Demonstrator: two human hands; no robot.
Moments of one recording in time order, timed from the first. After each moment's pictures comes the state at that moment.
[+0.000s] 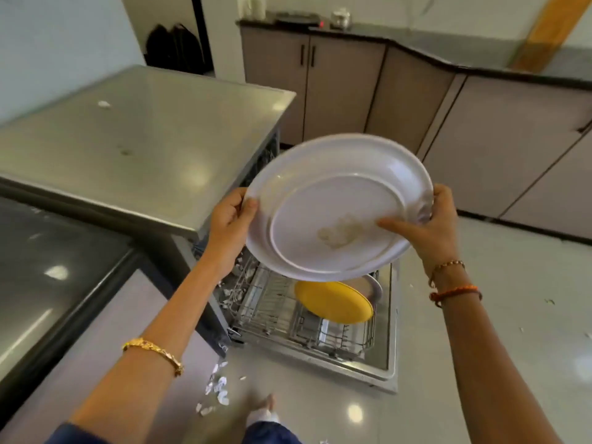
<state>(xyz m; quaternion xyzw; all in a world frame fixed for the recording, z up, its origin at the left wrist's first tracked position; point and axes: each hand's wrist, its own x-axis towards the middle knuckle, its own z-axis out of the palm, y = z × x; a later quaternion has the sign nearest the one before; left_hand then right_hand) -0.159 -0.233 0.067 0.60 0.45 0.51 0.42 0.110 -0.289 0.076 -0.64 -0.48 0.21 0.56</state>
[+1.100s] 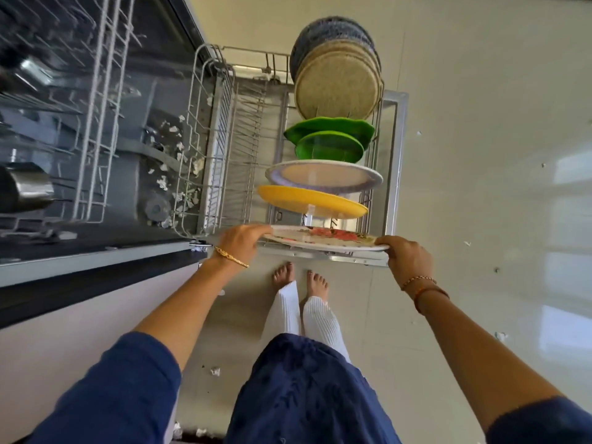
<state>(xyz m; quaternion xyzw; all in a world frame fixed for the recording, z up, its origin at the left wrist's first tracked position) -0.077 -0.164 -0.245 0.89 0.37 0.00 0.28 0.190 -0.299 -0.240 -0.83 -0.46 0.31 -0.03</state>
